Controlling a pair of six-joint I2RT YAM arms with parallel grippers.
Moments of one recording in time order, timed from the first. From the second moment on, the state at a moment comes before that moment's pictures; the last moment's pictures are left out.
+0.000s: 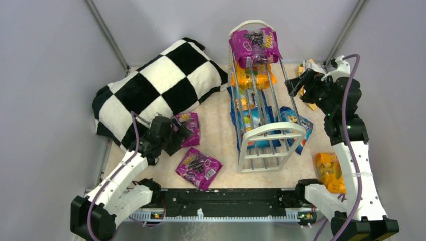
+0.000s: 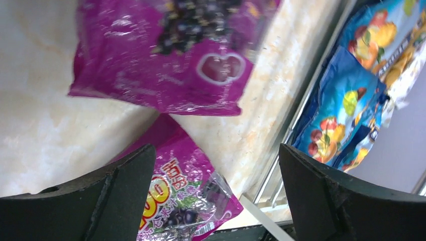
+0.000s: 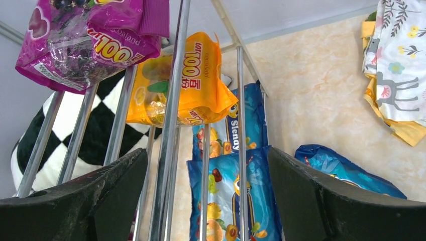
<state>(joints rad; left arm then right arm) -0.40 0.92 0.65 -0.53 0.01 -1.06 0.06 0.92 1.18 -0.45 -0.18 0.42</state>
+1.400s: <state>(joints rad) -0.39 0.93 0.17 0.18 -0.19 -1.87 0.06 0.92 1.14 -0.44 -0.18 0.42</state>
